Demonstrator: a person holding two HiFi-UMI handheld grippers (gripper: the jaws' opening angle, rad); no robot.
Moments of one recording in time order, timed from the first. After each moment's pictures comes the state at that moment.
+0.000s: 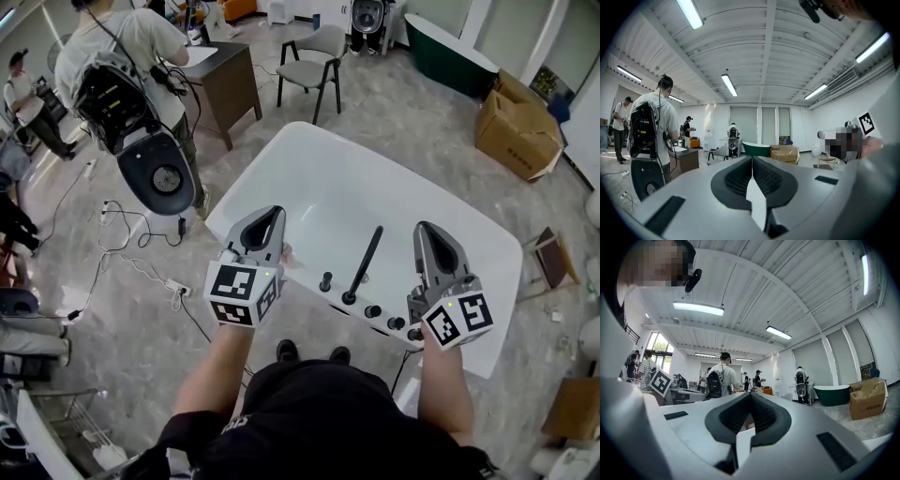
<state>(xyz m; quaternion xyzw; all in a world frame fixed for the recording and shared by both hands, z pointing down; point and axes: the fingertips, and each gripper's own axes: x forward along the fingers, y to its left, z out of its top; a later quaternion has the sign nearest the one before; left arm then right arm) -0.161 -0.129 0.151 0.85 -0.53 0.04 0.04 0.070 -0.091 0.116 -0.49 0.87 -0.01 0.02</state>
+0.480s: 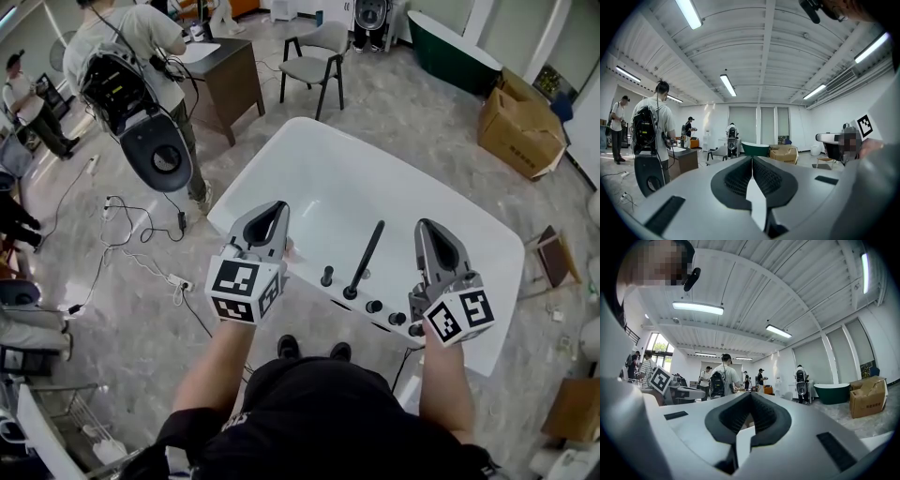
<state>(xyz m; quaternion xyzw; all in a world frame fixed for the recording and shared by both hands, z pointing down) -0.113 -0.137 0.173 0.85 -0.52 0.05 0.04 0.116 -0.102 0.152 -0.49 0.87 -0.03 0.02</state>
